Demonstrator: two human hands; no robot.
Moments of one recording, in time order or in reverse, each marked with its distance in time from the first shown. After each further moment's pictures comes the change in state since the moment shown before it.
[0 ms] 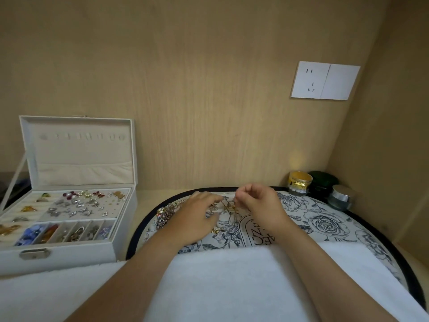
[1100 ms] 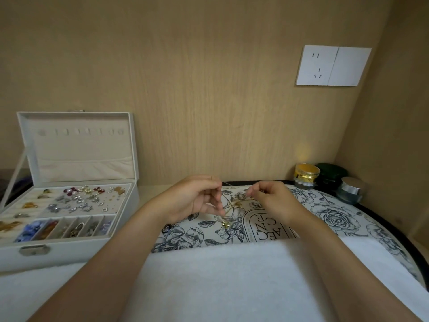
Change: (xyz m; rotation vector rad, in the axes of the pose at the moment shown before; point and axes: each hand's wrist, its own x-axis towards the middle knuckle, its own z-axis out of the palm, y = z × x) left_hand 0.012 0.025 -0.047 -1.050 -0.309 -0.241; right_hand -0.002 -0.002 -0.022 -0.261 -0.066 0.116
